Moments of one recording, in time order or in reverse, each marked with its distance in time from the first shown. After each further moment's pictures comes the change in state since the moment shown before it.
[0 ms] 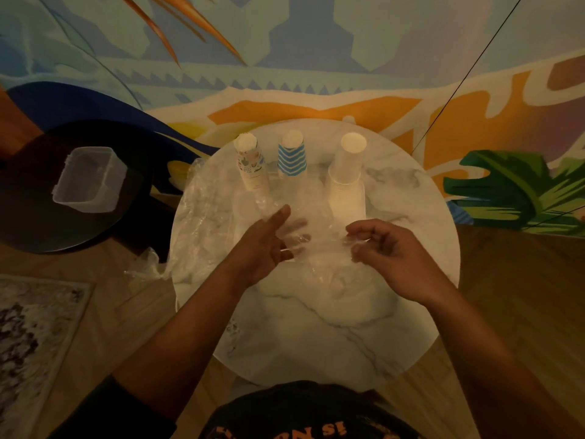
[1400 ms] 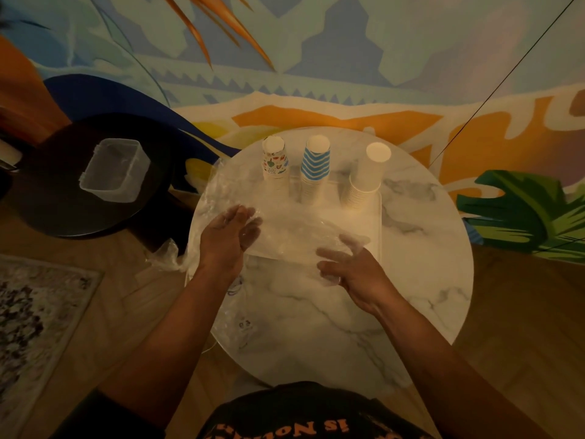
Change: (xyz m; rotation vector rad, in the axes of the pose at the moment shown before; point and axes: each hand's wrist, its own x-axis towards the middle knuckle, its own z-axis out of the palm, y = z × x) left_hand -0.024 0.012 -0.072 -0.281 0.490 0.364; right_hand 0.029 0.034 0.091 0.502 0.009 0.422
